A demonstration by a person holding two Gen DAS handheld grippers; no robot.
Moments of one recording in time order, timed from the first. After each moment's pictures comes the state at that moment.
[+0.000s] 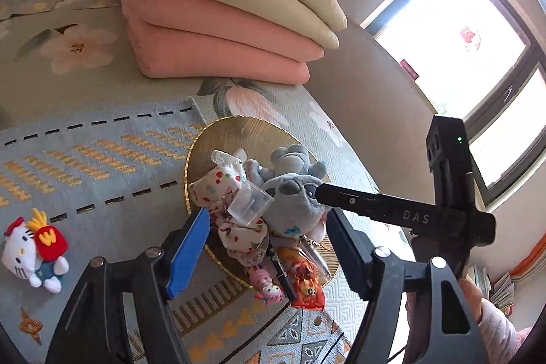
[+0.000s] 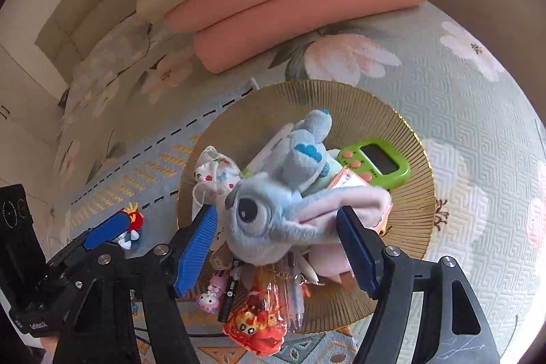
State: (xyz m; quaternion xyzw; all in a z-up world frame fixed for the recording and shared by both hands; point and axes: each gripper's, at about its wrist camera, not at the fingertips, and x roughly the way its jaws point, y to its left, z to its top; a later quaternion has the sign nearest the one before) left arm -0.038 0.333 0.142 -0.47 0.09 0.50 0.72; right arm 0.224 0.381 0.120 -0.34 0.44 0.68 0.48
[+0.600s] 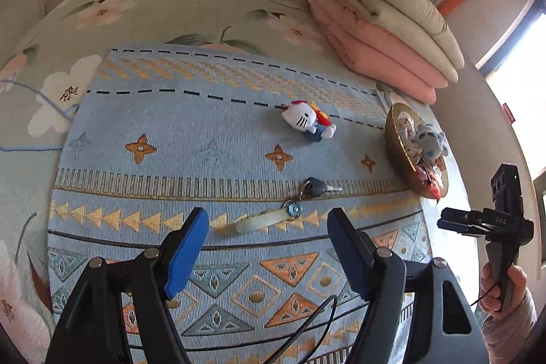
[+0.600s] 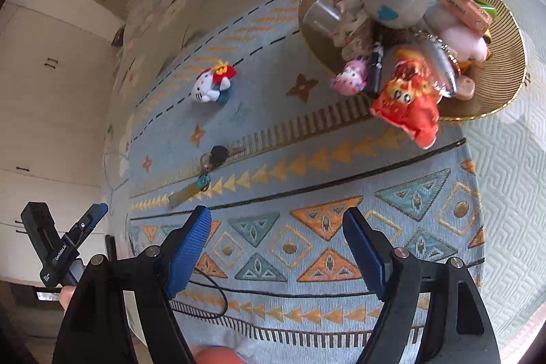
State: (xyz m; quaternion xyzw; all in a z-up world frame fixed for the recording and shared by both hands) left arm -0.179 0.075 0.133 -0.51 0.15 0.67 0.52; right arm 0.146 0.242 0.094 -0.40 0.51 0.70 0.30
